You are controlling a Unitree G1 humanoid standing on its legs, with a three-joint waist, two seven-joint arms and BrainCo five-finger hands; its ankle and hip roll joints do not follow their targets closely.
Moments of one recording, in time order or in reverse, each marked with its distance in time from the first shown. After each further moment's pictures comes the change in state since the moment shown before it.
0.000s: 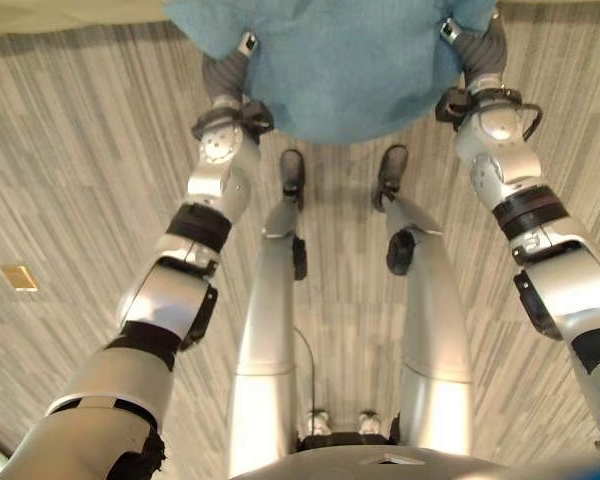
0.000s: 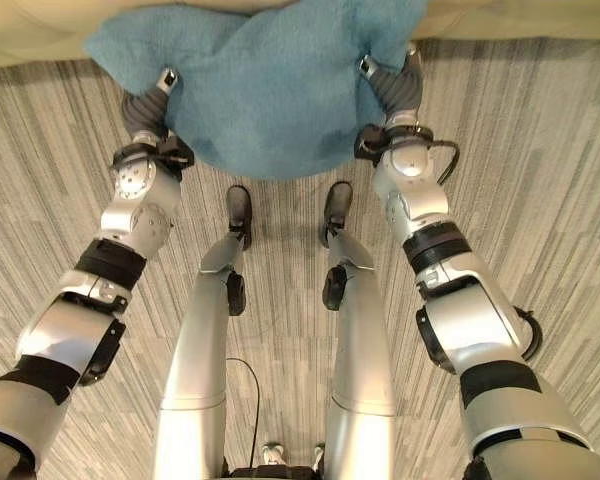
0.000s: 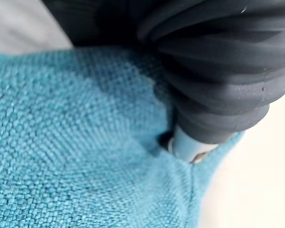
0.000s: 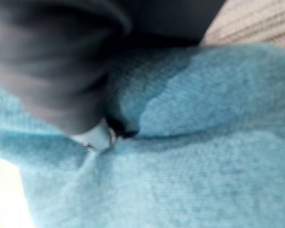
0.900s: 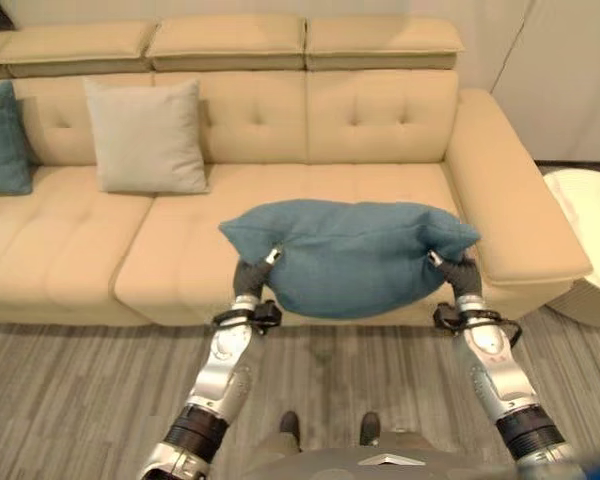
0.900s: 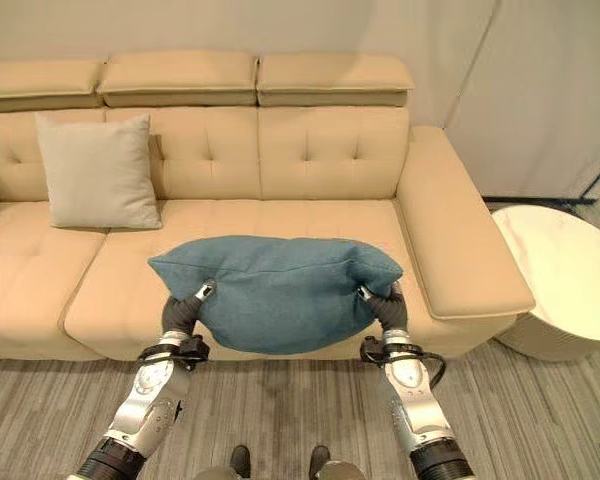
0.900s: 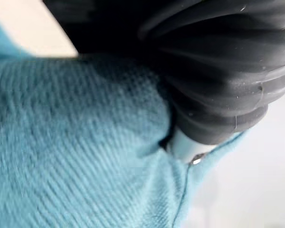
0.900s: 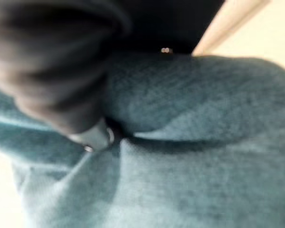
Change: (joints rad) left arm 0.829 -0.088 -0.067 -0.461 0.242 0.012 -0.152; right arm 0.968 0.092 -0.214 -0.521 -0.312 0.001 0.078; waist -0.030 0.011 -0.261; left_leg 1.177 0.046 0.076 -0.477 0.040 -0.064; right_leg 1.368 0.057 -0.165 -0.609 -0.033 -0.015
